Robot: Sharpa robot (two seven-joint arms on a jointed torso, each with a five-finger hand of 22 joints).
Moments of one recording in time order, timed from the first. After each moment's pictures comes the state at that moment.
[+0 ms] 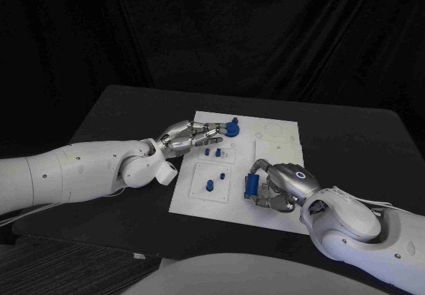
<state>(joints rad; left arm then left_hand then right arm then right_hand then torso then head) 1.13 -0.93 -0.21 1.45 -0.21 0.19 0.60 1.54 0.19 -0.01 0.25 0.58 0.70 0.18 0.09 0.06 0.15 0.16 0.29 0.04 0.07 0.18 0.05 0.01 0.20 0.07 0.29 0.02 0.11 1.05 -0.82 -0.21 1.81 -1.79 -0.46 -0.40 1.30 -0.17 0.03 0.29 0.82 0.23 0.10 0.99 0.19 1.48 -0.01 1.56 1.31 1.47 -0.07 1.48 1.31 0.10 1.42 0.03 0.58 1.29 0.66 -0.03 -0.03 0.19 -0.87</state>
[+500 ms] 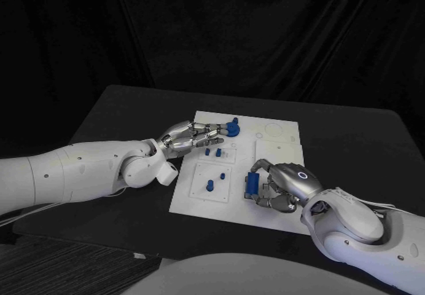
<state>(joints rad) 1.13 -0.93 -0.21 1.45 -0.21 0.19 0.60 1.54 0.19 -0.01 0.25 0.58 0.70 0.18 0.09 0.06 0.15 0.16 0.29 0.04 0.08 0.20 0.05 0.01 0.20 0.07 0.29 0.02 0.11 1.05 -0.83 -0.21 1.82 -1.78 -0.49 -0.38 1.29 -0.18 0.07 0.28 0.91 0.28 0.10 0.94 0.11 1.48 -0.01 1.56 1.31 1.47 -0.07 1.50 1.31 0.10 1.42 0.03 0.60 1.29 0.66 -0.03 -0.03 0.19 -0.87</state>
